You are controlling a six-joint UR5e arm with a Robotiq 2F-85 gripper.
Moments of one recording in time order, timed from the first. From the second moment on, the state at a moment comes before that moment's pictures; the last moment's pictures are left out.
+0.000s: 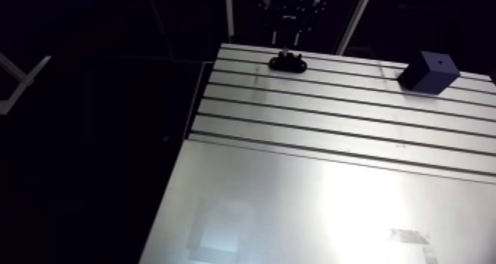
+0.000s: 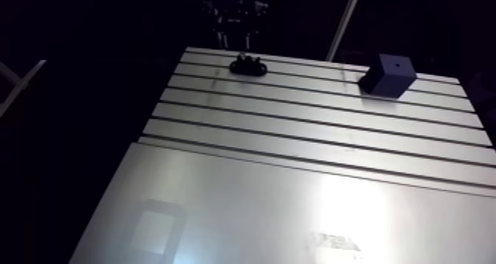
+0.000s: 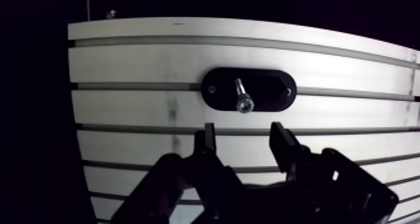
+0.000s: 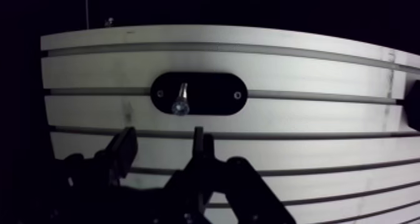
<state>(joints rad) 0.14 -1.04 1.58 -2.21 -1.59 -1.47</state>
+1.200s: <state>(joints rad) 0.13 -0.97 1.53 -2.21 -1.60 -1.48</state>
